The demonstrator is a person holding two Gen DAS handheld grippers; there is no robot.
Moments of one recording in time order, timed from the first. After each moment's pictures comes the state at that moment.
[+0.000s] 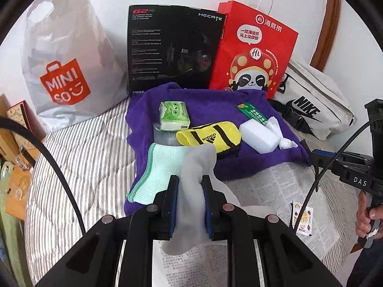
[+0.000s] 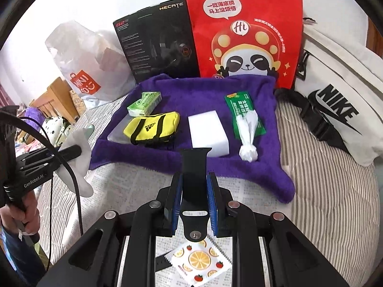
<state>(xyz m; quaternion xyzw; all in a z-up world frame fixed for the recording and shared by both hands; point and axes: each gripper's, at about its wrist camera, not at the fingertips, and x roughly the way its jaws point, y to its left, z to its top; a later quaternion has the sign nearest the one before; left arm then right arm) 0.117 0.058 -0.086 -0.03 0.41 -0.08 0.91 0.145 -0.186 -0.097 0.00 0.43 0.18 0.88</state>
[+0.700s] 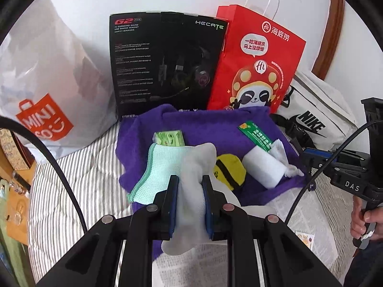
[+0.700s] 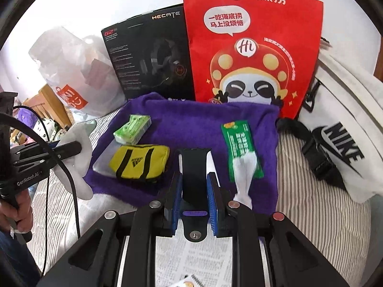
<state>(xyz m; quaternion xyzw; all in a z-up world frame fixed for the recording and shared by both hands) 0.186 0.054 -0.069 -0.02 0.41 -0.10 0.91 0.208 -0.169 -0.081 -0.02 0.42 0.17 0.89</state>
